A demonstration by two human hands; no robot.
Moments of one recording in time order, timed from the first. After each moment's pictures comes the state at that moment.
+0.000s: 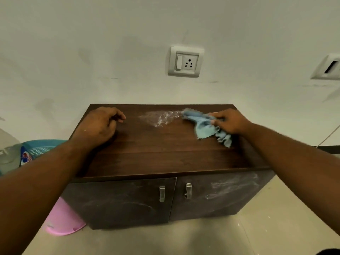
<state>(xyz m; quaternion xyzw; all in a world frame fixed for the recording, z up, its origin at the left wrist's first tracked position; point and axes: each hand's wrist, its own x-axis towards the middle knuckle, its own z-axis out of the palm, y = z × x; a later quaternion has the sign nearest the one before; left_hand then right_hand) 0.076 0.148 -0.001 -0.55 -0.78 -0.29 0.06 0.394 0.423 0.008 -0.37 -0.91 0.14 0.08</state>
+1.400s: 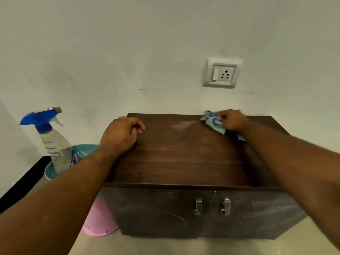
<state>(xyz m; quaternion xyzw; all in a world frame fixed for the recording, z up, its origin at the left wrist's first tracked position) 0.049 0.113 0.002 -0.49 -0.81 -0.31 0.06 0.273 0.434 0.000 -0.39 -0.92 0.08 0.05</state>
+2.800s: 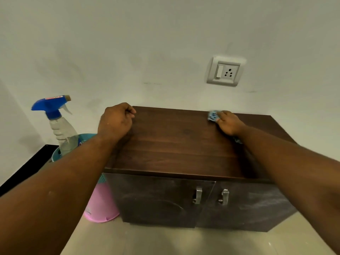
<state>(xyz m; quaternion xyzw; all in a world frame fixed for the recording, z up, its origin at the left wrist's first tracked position) 0.034 0.098 0.006 -0.38 -0.84 -0.39 0.07 0.273 0.412 -0.017 -0.38 -0.91 0.11 0.06</state>
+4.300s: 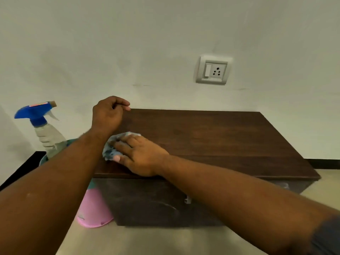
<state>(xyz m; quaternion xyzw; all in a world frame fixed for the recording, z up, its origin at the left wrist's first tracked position) 0.033 0.122 0.021 -0.34 -0.78 -0.52 0.03 0.181 0.181 -0.032 -0.01 -0.99 0.11 0.06</state>
